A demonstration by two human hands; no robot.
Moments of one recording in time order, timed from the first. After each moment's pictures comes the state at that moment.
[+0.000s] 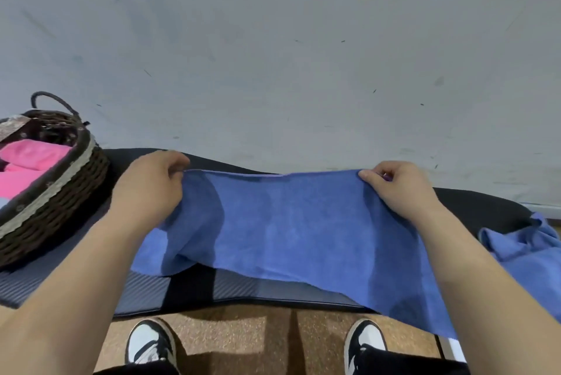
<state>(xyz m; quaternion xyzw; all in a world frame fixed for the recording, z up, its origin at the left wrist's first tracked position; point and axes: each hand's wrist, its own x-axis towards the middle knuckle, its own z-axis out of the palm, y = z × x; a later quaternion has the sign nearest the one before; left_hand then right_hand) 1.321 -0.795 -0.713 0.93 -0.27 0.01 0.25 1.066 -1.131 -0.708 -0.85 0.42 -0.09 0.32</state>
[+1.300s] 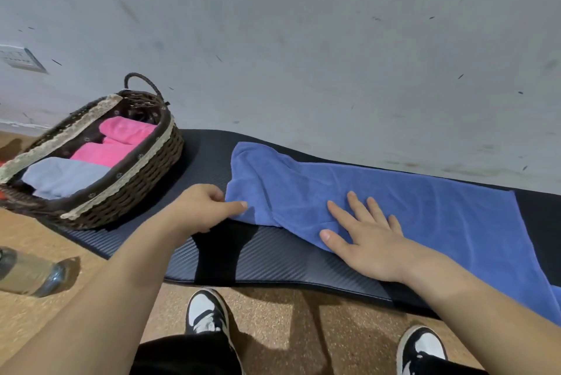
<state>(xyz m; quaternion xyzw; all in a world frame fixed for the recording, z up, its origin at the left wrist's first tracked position) 1.313 -0.731 -0.743 0.90 -0.06 -0.30 0.31 1.115 -0.971 -0.748 -0.92 0.20 0.26 0.22</state>
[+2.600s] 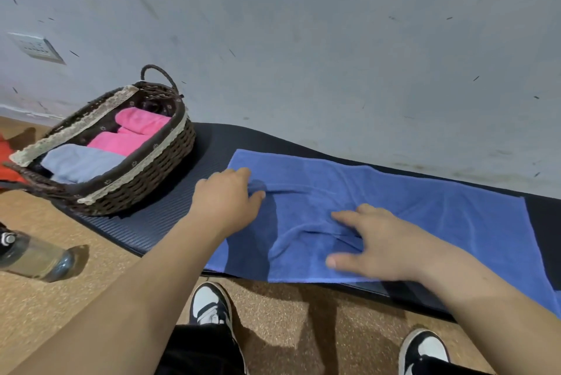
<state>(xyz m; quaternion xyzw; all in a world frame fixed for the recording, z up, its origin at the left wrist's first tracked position) 1.293 -0.750 -0.740 0.96 -0.26 -0.08 0.03 1.113 -0.962 -0.714 -0.94 0.14 0.26 0.17</state>
